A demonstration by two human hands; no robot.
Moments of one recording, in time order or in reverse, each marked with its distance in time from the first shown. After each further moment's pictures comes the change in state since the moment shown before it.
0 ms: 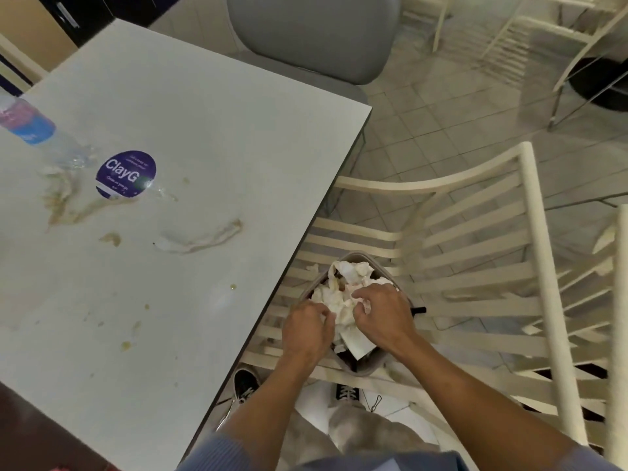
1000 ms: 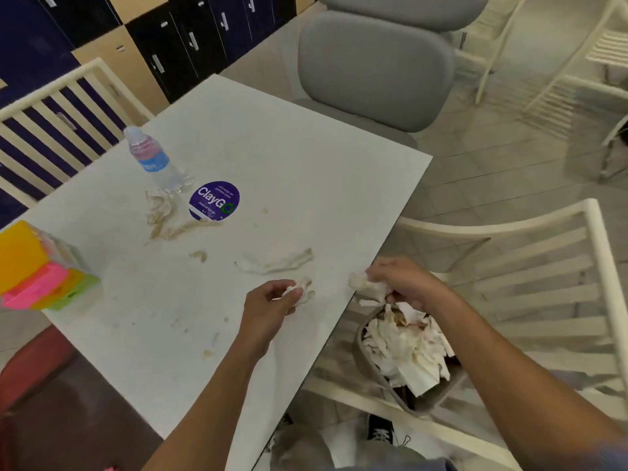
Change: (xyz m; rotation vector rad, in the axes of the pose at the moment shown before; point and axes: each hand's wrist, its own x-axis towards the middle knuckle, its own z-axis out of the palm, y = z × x) left_hand 0.009 -0.070 -0.191 -0.924 0.185 -0.322; right_hand 0.086 -0.134 -0.067 0.721 -0.374 0.357
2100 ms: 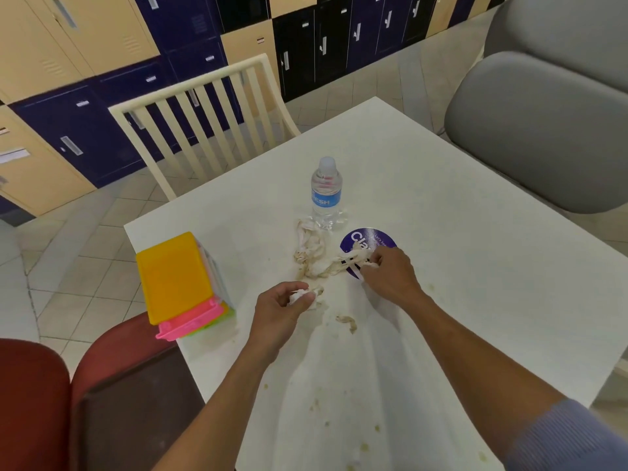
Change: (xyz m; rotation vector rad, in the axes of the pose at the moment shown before) left_hand 0.159 0.025 -0.243 -0.124 0.224 -0.009; right_hand 0.154 -0.201 0.288 -0.579 0.173 -0.502
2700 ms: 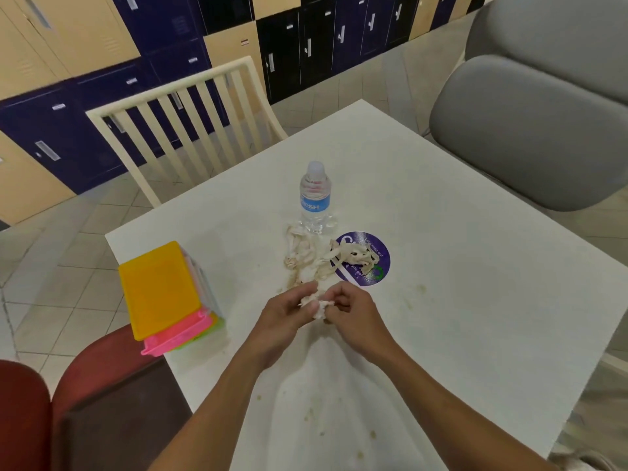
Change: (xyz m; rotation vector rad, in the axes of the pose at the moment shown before) left_hand 0.013 -0.008 0.003 -0.061 -0.396 0.038; right_hand -0.079 -0.024 0.028 0.632 -0.222 -0.053
